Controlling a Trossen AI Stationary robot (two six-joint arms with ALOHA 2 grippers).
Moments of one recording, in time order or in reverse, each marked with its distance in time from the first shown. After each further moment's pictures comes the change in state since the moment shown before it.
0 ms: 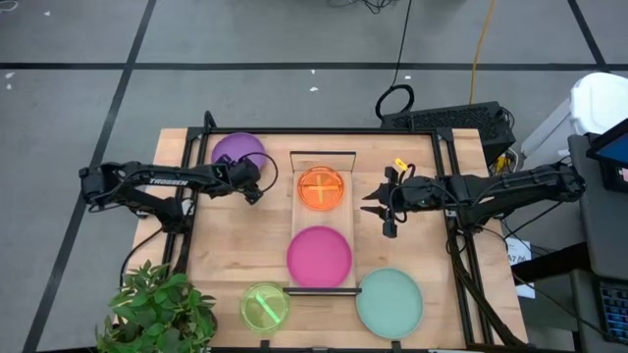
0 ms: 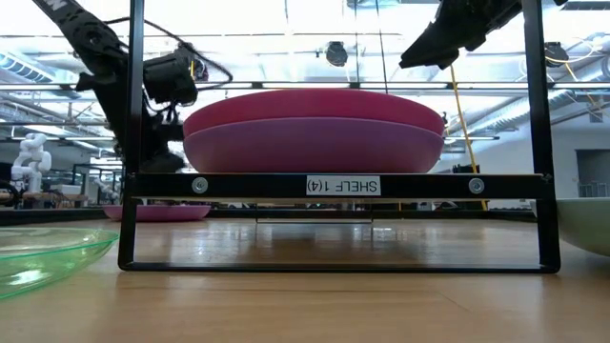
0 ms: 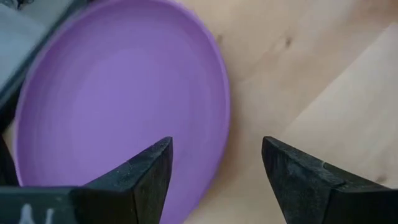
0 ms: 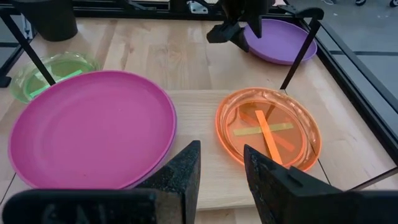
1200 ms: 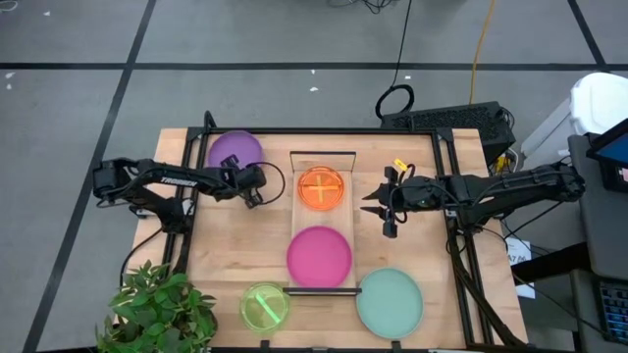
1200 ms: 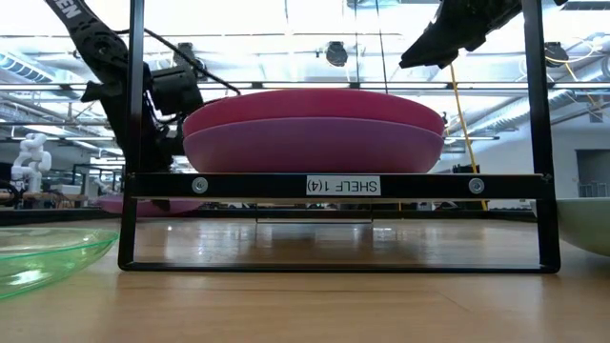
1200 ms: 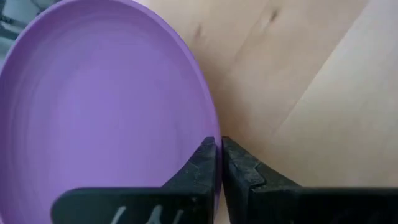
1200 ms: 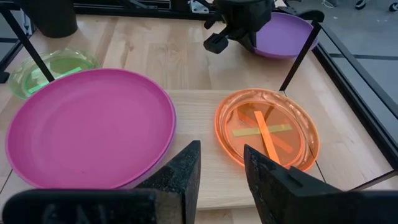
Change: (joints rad) left arm -0.035 0.113 0.010 0.045 -0.062 0.177; right arm 0.000 0.000 0.000 -0.001 0.001 -0.023
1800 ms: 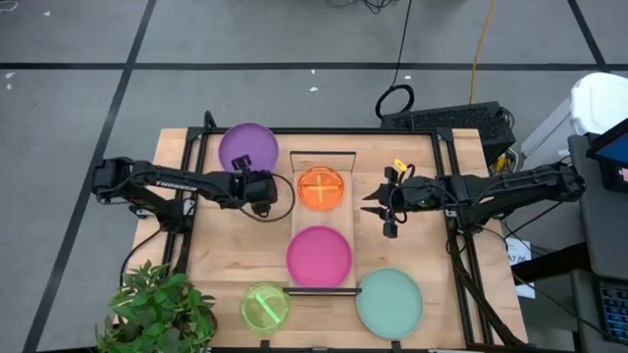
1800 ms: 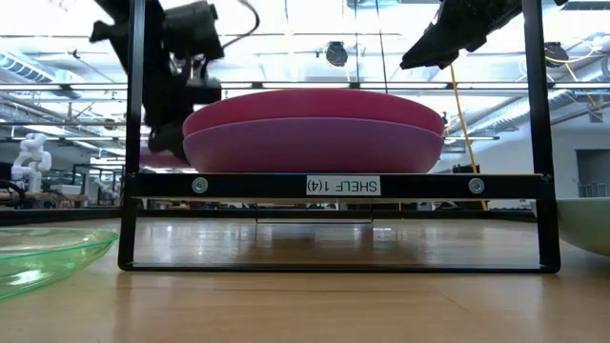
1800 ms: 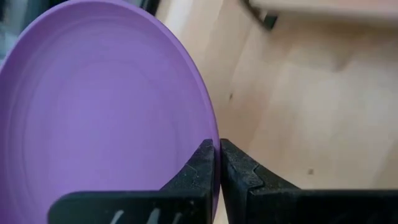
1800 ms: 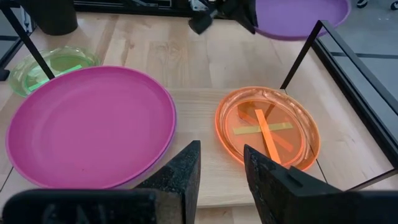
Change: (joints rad) left arm -0.250 0.000 0.279 -0.327 -0.166 -0.032; right arm 0.000 0.000 0.000 -0.007 -0.003 0.000
